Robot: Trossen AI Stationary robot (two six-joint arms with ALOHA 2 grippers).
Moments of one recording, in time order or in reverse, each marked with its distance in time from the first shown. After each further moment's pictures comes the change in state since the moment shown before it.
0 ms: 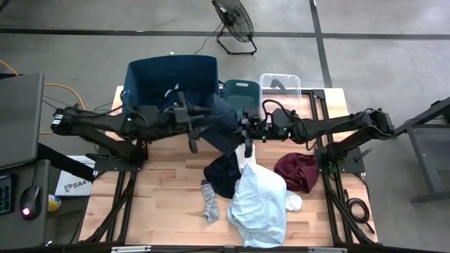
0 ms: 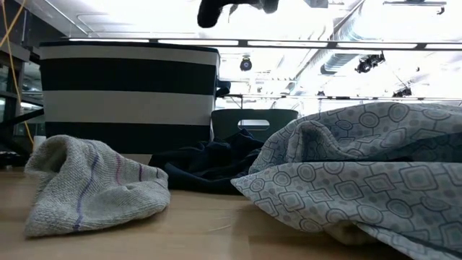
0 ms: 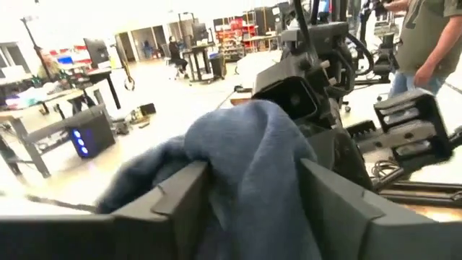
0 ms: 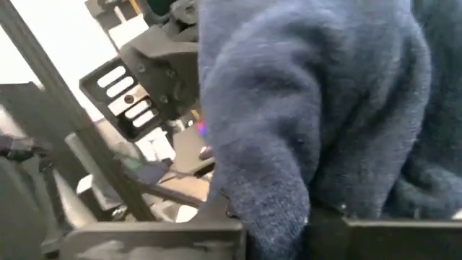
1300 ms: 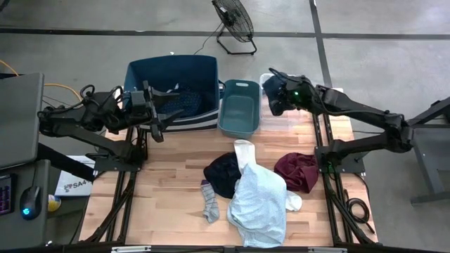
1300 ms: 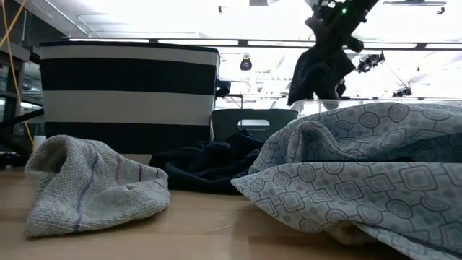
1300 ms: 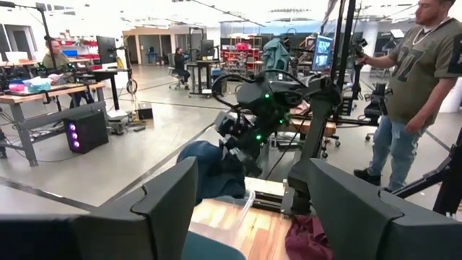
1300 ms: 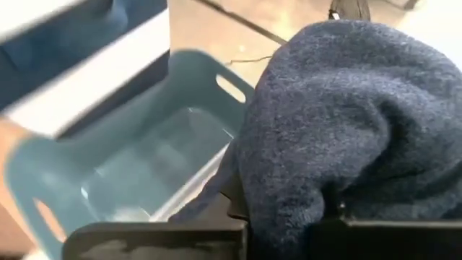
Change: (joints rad) left arm 0.000 -0.284 0.001 -0.228 -0.003 -0.138; right arm -0.472 -0.276 0.000 -1.030 0.347 -0.150
